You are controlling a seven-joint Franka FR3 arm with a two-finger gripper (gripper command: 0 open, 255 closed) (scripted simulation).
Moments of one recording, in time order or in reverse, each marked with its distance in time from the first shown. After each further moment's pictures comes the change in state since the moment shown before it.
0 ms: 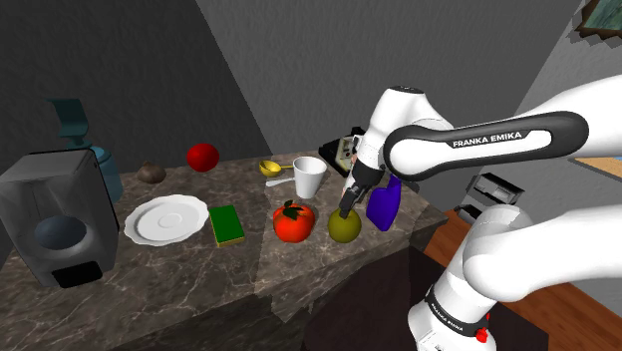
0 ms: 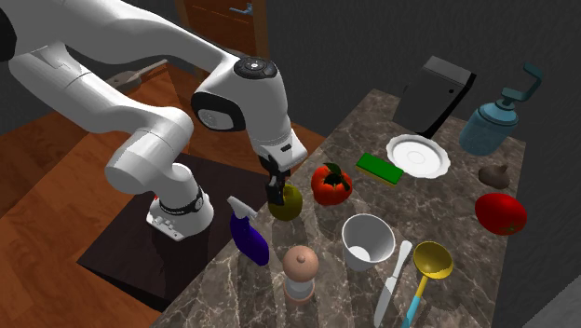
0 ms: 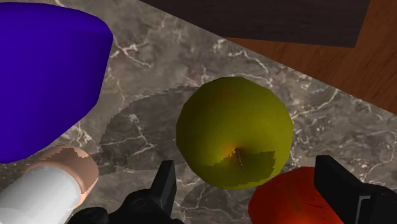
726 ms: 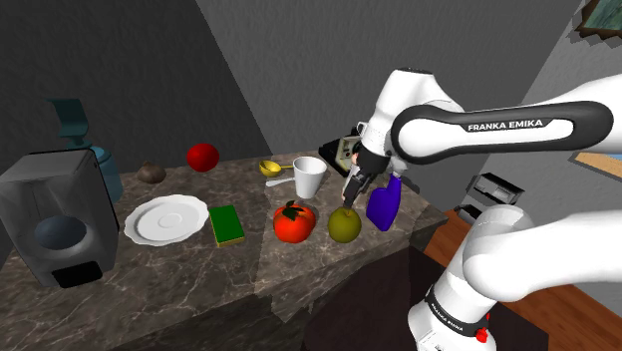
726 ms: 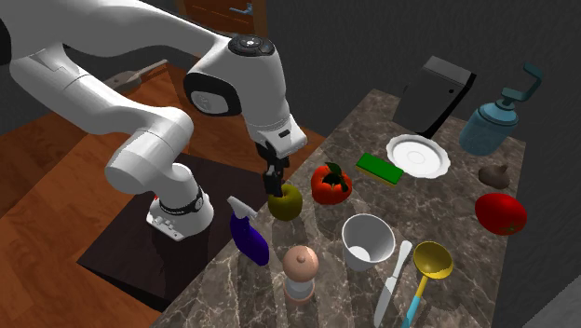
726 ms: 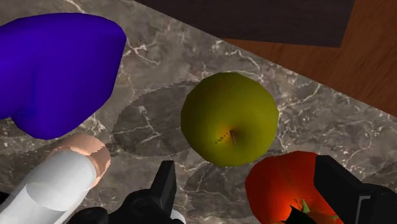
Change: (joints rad) arm -0.003 -0.054 -0.008 0.066 -0.009 -0.121 0.003
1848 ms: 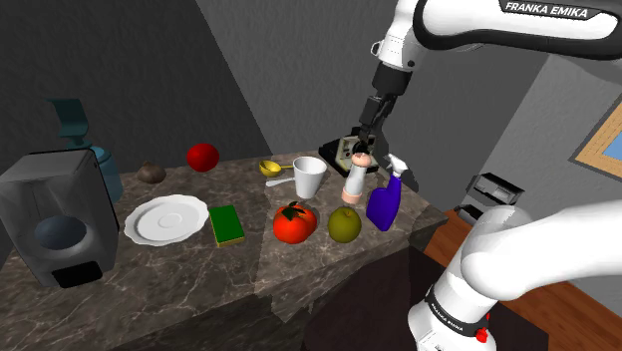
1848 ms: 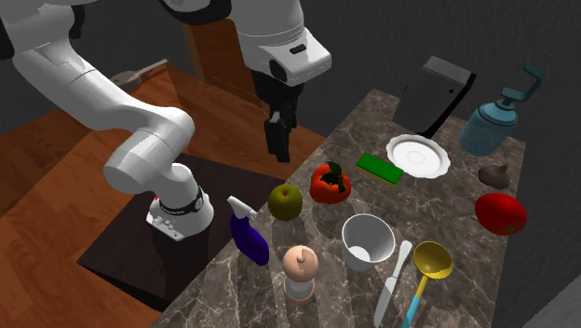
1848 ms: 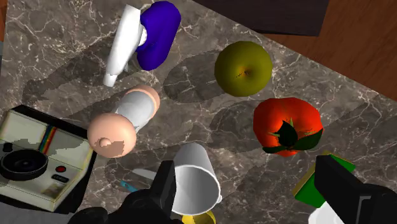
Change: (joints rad) arm -0.041 0.110 -0.081 0.508 -0.075 -0.414 -0.082
